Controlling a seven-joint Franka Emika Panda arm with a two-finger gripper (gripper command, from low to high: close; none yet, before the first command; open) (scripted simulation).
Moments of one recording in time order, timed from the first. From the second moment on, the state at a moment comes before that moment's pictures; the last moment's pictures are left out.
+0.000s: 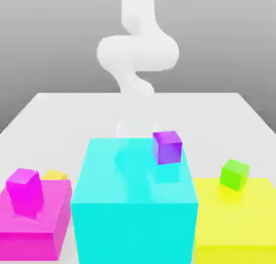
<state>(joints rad) -0.04 -0.74 0.00 -2.34 -0.04 2.34 0.80</state>
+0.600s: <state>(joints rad) -0.31 -0.30 -0.17 -2.65 -0.25 2.63 0.75</state>
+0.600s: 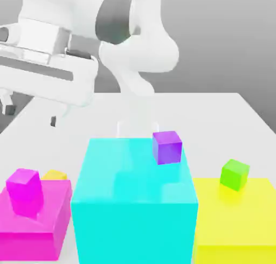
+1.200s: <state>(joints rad) -0.47 0.15 -0.22 -2.83 0.22 2.98 0.28</state>
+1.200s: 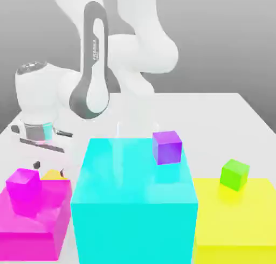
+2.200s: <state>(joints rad) -0.52 -0.11 -0.18 -2.65 -0.09 2.50 0.53</state>
